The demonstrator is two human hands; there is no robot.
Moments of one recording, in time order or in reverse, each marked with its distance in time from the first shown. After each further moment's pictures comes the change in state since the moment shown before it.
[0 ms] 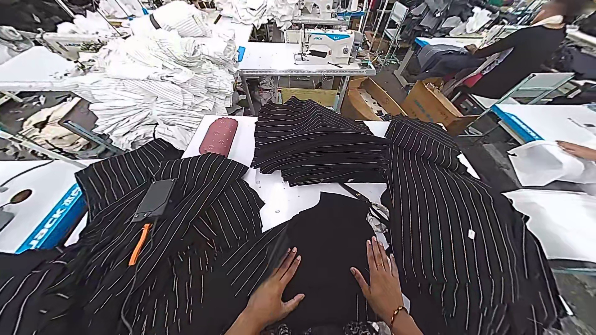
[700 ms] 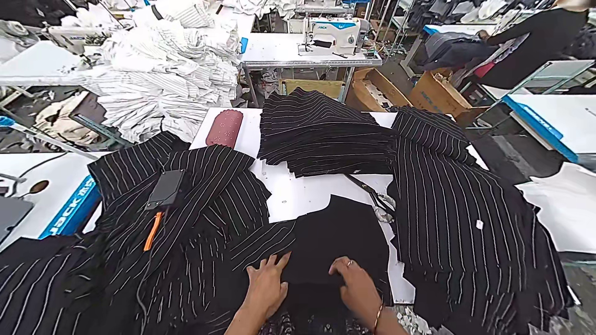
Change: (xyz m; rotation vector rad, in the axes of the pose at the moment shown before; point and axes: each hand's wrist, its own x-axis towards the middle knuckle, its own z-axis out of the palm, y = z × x) left_hand 0.004 0.038 -0.075 0.060 -0.435 -0.544; right_hand 0.011 -0.099 -0.059 0.283 -0.677 -0.063
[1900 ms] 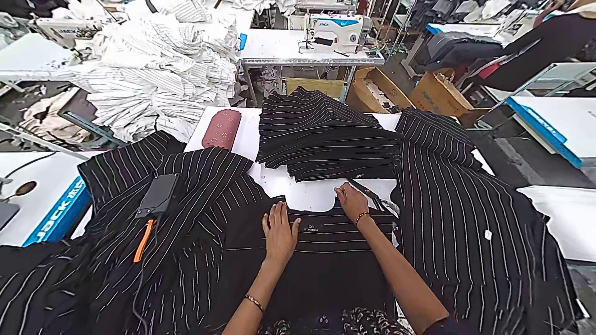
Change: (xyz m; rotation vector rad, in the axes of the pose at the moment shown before) left_hand 0.122 0.011 0.003 -0.167 0.945 0.202; right_hand 0.183 0.044 -0.089 -0.077 0.510 0.044
